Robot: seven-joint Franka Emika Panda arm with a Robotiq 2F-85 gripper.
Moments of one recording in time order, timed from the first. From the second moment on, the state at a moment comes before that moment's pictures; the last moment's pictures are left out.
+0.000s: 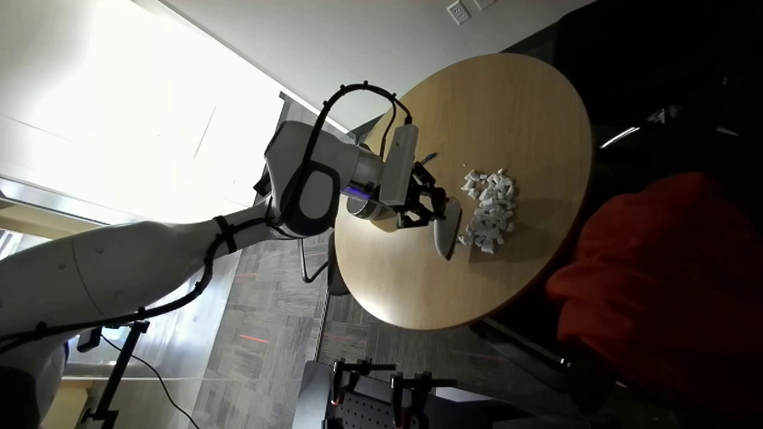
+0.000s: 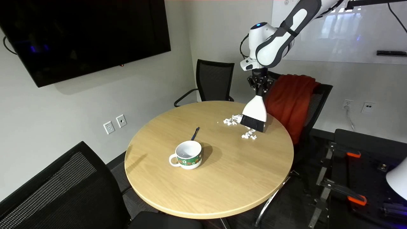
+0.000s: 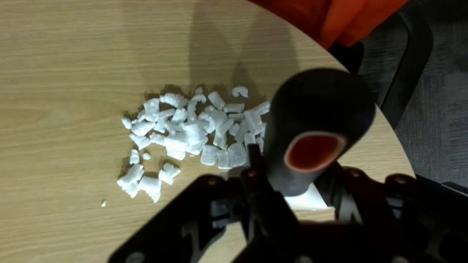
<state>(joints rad) -0.24 0.38 -0.18 -2.05 -0.29 2.51 -1.62</state>
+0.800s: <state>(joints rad) -0.29 0.43 -0.10 -1.91 0.07 2.57 -1.37</state>
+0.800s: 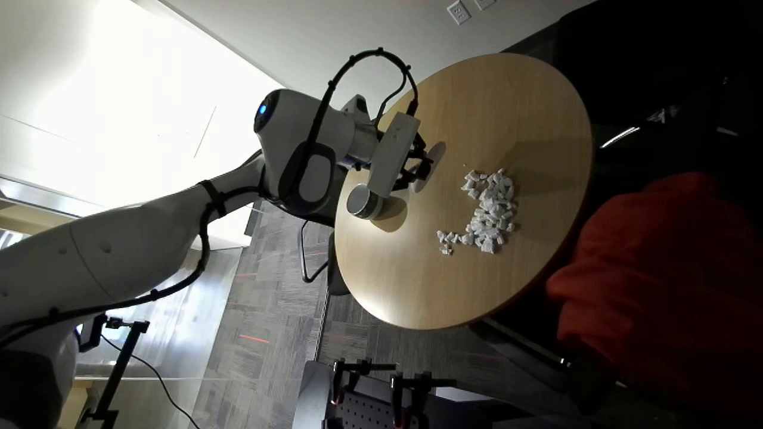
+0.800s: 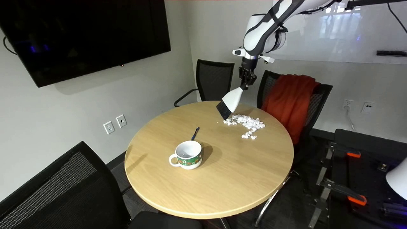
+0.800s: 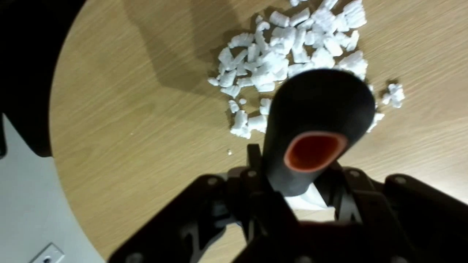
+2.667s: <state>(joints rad) -0.35 0.78 -0.06 -1.52 -0.03 2.41 -1.00</state>
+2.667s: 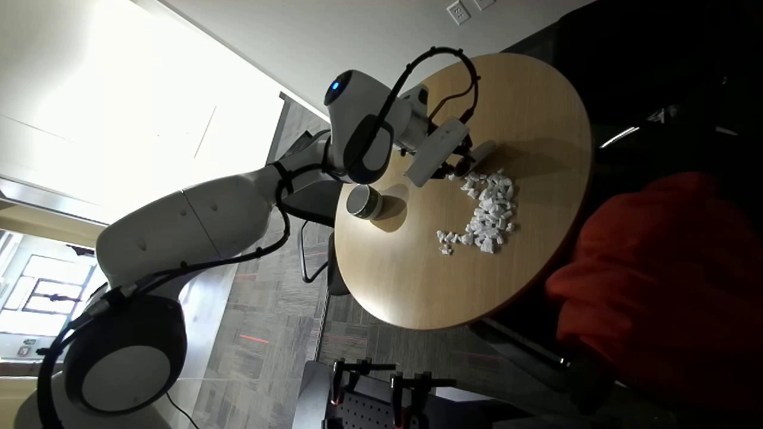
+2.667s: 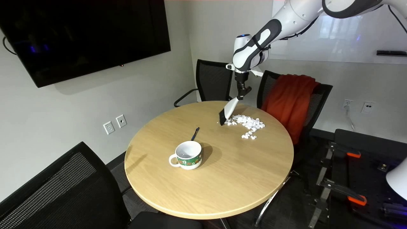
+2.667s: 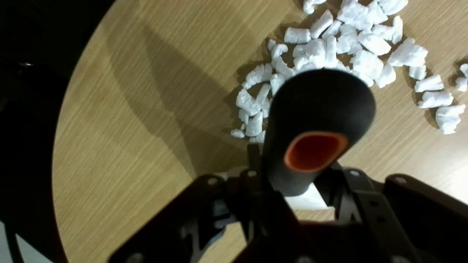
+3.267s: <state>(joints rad) -0.36 0.77 -0.08 -1.52 -0.08 2.35 -1.00</state>
